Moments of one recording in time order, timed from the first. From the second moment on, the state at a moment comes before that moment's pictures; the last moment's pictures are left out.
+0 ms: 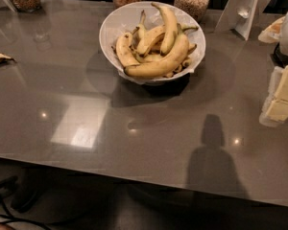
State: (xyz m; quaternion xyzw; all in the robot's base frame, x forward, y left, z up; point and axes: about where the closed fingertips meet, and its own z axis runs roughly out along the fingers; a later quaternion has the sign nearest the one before) arm 0.438 -0.217 0.976 -0.60 0.78 -0.03 0.16
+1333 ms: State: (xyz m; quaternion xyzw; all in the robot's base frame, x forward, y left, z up) arm 0.493 -0.148 0.989 -0.73 0.61 -0.03 0.30
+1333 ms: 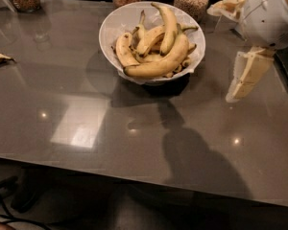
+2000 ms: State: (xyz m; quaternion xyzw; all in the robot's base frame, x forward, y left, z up) arm 0.511 -0.111 0.990 -0.79 0.53 -0.04 0.30
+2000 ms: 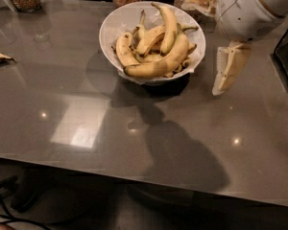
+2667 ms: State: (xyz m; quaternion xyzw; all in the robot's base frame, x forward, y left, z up) arm 0.535 -0.109 0.975 -0.81 0.50 -0.09 0.29
